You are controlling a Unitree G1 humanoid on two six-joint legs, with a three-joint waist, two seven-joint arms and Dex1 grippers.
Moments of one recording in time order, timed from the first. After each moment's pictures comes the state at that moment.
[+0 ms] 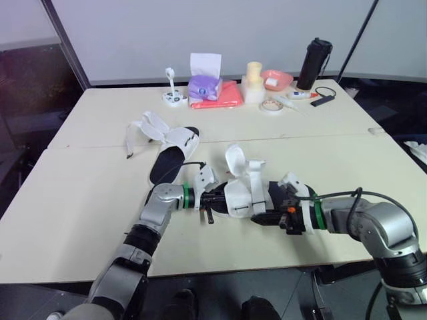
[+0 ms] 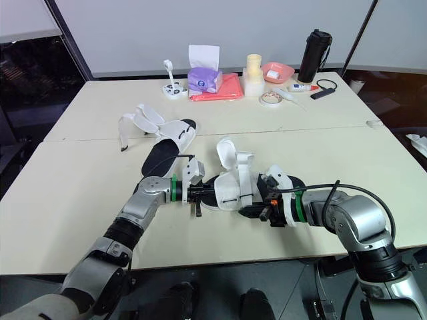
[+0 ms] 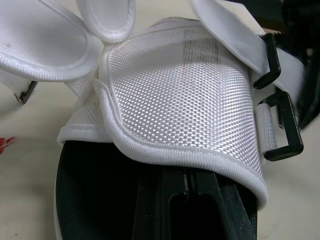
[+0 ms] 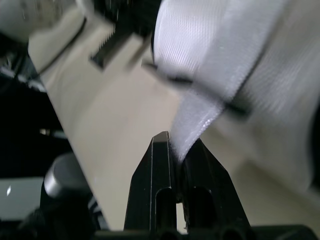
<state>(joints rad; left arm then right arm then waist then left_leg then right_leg) -0.66 0.18 -0.21 0.54 -0.16 0.07 -1.12 -0.33 -0.78 0.06 -0.34 0.66 1.18 0.89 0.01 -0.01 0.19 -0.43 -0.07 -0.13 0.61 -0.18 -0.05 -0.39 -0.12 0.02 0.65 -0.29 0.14</state>
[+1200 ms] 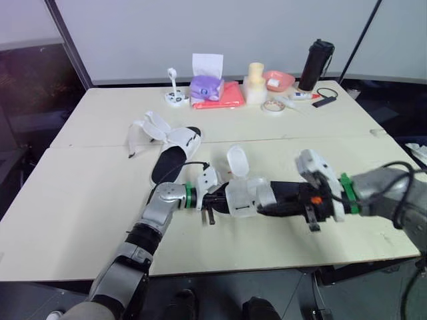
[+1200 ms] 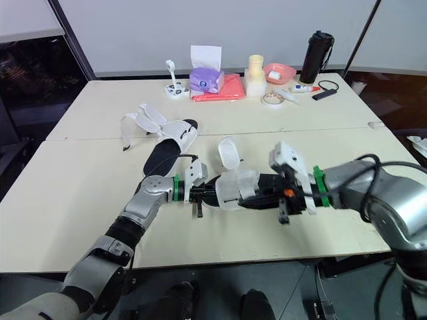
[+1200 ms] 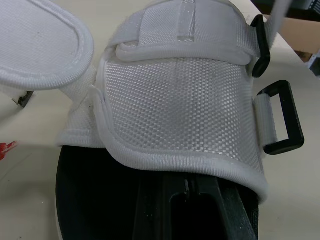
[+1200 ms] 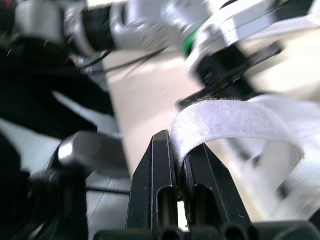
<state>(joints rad) -0.68 0.18 -0.24 0.56 -0.12 0.03 -1.11 -0.53 -0.97 0.01 -0.45 0.82 1.02 1.01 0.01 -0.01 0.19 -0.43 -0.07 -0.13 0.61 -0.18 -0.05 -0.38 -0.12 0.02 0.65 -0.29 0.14</state>
